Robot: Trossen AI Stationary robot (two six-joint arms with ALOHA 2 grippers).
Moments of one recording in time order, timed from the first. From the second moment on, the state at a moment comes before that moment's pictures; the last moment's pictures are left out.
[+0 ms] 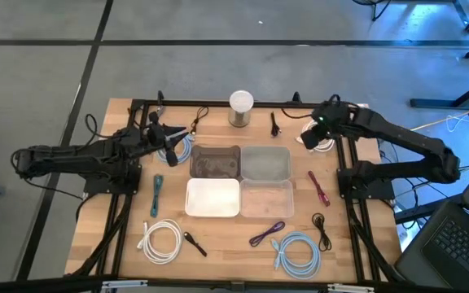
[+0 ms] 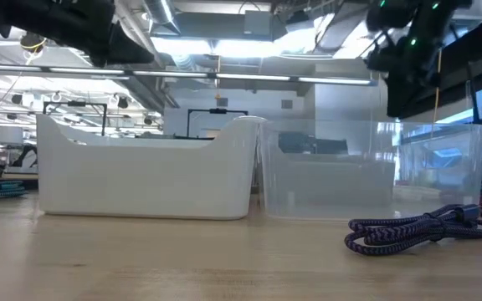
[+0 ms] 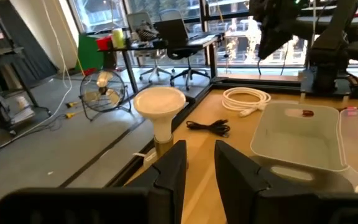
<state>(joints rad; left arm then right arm) 0.19 0.57 0.40 0.05 -0.36 0.08 -0.50 1.07 0.95 -1.05 0.26 0.44</state>
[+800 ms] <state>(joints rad) 0.19 0.57 0.40 0.01 -0.28 0.04 -0.66 1.31 0.94 -1.05 0.24 0.20</state>
